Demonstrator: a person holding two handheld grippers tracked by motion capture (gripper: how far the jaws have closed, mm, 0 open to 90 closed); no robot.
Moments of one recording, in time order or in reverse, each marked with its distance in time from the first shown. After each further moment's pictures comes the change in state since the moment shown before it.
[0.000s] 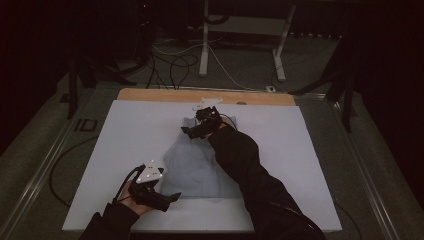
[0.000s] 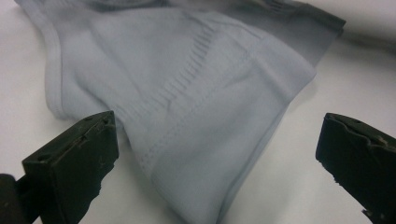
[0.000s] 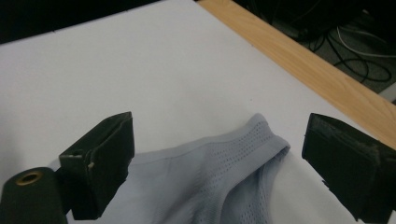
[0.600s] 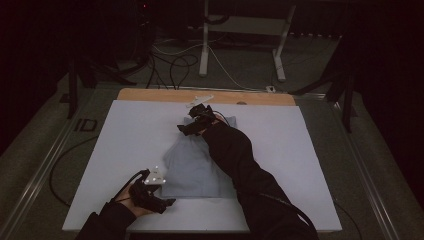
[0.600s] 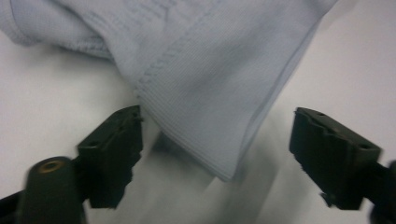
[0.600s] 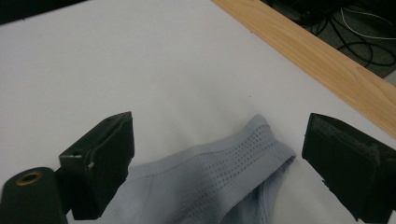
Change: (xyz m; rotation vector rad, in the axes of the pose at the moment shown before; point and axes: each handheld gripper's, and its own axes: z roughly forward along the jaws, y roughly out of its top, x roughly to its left) left arm 0.008 -0.015 0.018 0.221 0.015 0.021; right arm -0.008 0.005 0.031 0.065 -0.006 0.011
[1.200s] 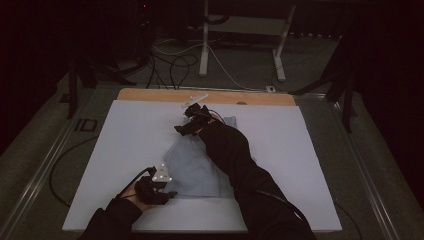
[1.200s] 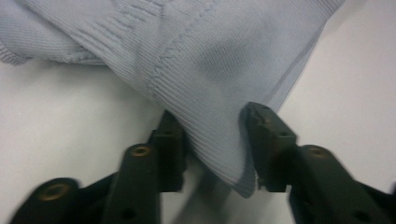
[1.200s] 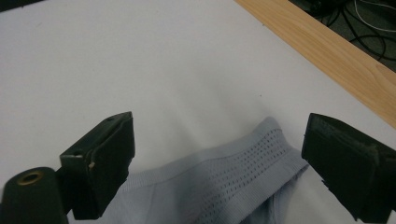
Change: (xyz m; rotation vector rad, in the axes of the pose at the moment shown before) left arm -0.003 0.015 0.007 0.037 -0.016 0.042; right arm 0.000 0.006 0.012 0.030 0.028 -0.021
